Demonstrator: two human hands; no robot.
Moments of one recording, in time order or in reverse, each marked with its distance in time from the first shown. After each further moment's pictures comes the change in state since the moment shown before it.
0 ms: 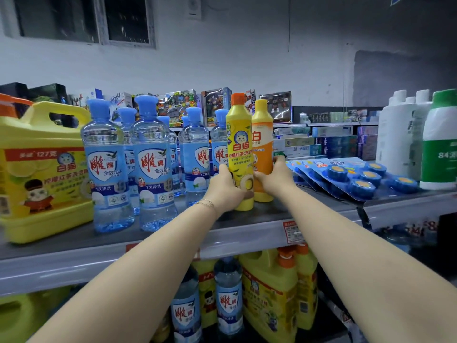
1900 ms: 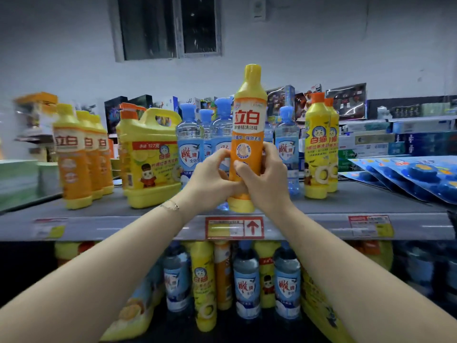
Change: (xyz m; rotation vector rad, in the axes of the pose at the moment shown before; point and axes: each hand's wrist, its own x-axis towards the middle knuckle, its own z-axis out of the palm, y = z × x) left_hand -0.104 -0.014 -0.124 -0.036 0.129 0.163; right_hand -0.119 -0.083 0.078 0.545 -0.035 -0.571
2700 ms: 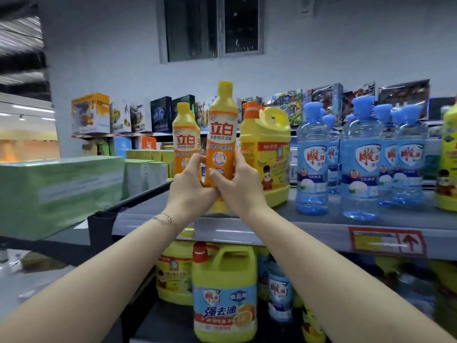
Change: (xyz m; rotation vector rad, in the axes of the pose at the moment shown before) left_hand -0.069 -0.108 -0.232 0.348 0.417 -0.125; right_hand -0.030 -0.060 0.276 -0.085 -0.249 0.051
